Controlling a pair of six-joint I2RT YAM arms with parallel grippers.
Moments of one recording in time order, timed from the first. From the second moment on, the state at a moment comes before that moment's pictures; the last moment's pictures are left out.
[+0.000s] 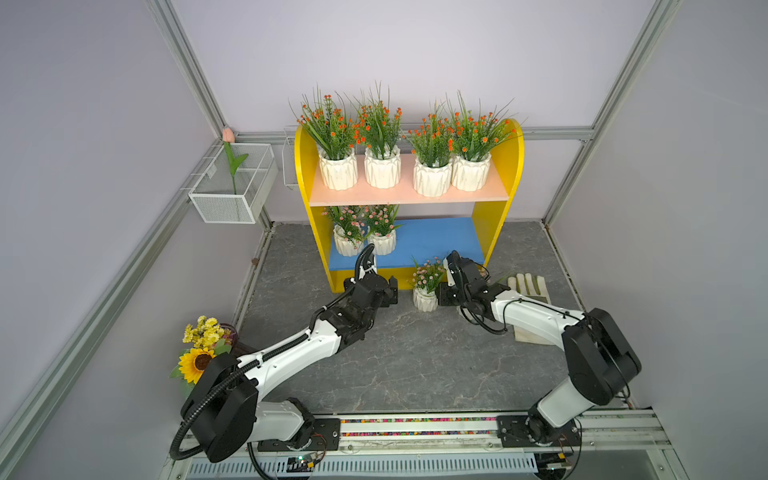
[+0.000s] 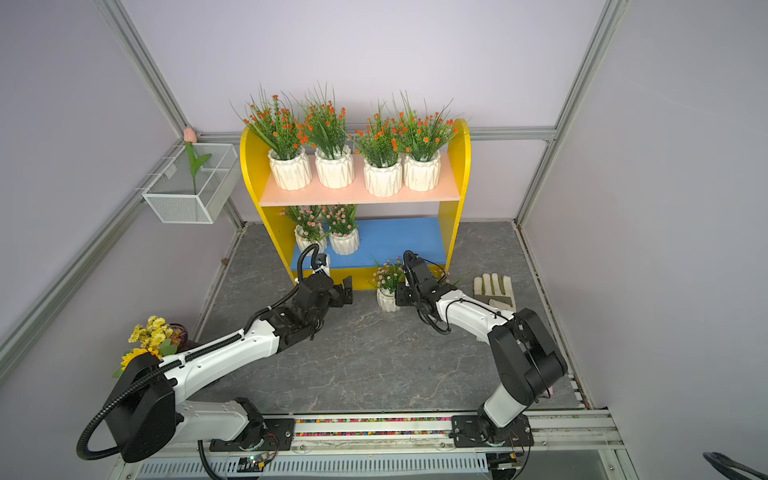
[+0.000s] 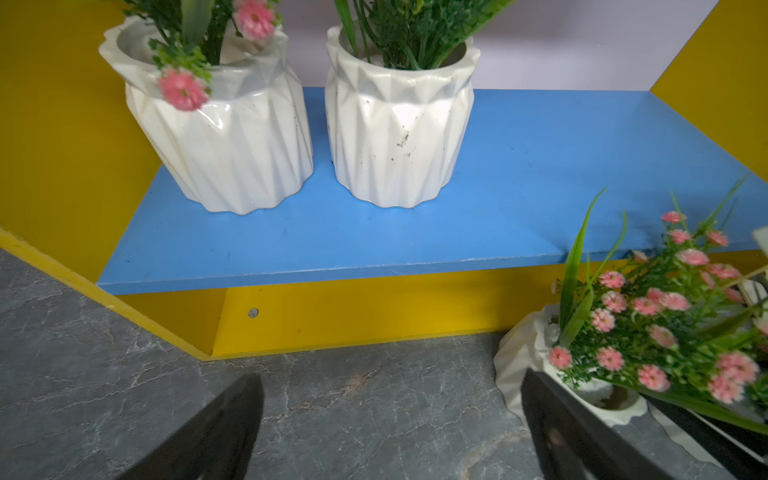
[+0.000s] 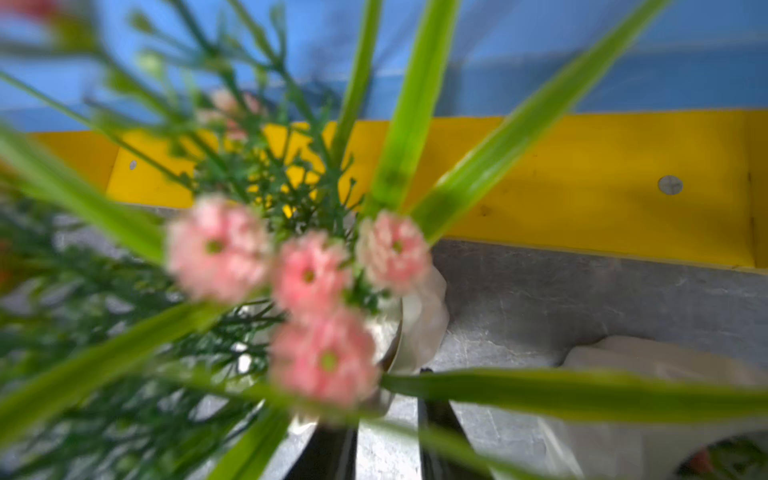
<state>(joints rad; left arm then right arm) -0.78 1.32 0.81 0.00 -0.51 -0.37 0.58 1.63 0.98 -0.19 0.00 0.47</state>
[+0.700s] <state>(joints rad) -0.78 1.30 0.80 -0.01 -0.51 -0.37 0.57 1.72 1.09 -0.23 0.01 0.47</state>
